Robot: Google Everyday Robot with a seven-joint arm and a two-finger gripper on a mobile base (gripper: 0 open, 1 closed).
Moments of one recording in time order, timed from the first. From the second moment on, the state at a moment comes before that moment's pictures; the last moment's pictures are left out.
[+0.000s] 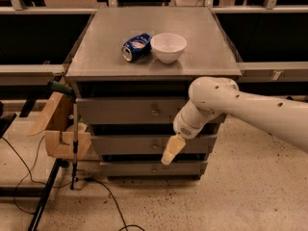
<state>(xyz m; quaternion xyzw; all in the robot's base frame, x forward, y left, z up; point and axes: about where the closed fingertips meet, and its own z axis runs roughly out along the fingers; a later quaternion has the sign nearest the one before) 0.568 -0.073 0.643 -0.56 0.81 0.11 0.15</state>
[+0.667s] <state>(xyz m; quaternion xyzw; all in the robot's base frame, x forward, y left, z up) 0.595 -0.086 0.556 -0.54 0.81 0.15 0.15</state>
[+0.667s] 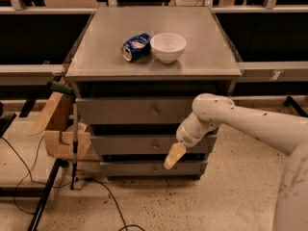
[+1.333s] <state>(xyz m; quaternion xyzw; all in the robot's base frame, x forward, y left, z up) 0.624 -0.094 0.495 -0.52 0.82 0.18 0.15</state>
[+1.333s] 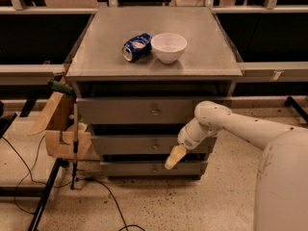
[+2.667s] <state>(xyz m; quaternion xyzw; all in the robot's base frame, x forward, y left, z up) 0.654 -0.094 0.474 -0.49 0.81 0.16 0.27</state>
